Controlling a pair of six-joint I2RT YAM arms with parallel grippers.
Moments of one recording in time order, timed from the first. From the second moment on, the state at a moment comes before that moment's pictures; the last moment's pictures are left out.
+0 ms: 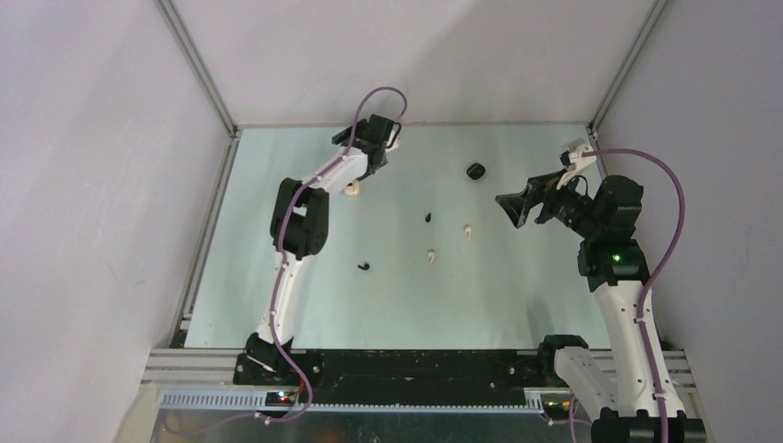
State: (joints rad) left arm -0.42 2.42 2.07 -0.52 -0.65 0.74; right arm -0.02 0.84 0.91 -0.23 -0.66 0.04
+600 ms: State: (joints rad) left arm -0.37 2.35 1.90 -0.56 -0.50 0.72; right arm -0.02 0.84 0.91 -0.23 -0.66 0.04
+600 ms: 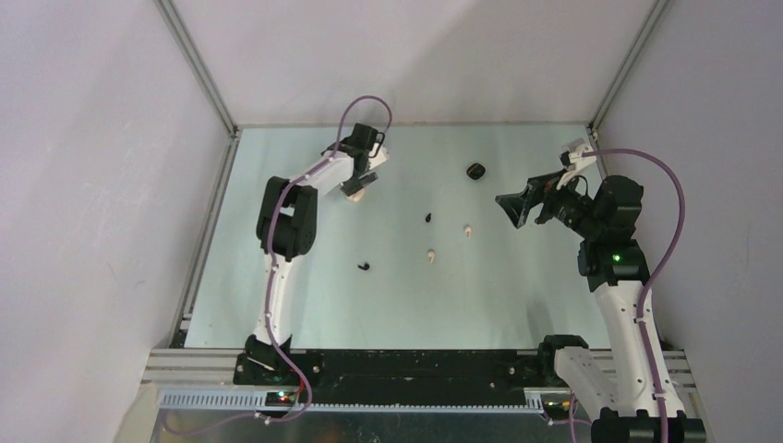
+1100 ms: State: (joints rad) left arm -0.27 2.10 1.79 -0.65 -0.18 0.94; right arm -0.03 0.84 0.91 -0.23 -0.66 0.04
